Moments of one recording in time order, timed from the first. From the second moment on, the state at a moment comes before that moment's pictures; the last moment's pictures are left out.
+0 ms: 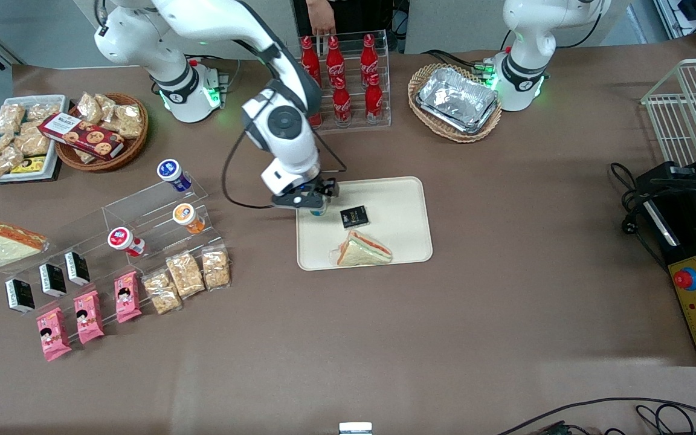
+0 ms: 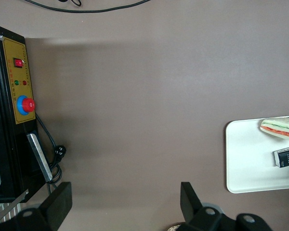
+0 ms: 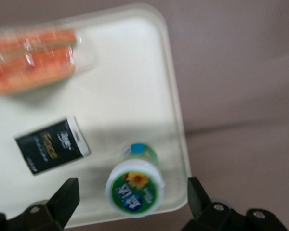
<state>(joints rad) 1.01 0.31 -0.26 -2.08 0.15 2.41 0.81</state>
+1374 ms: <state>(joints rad) 0.25 0.03 -0.30 -1.65 0.02 1.69 -0.15</state>
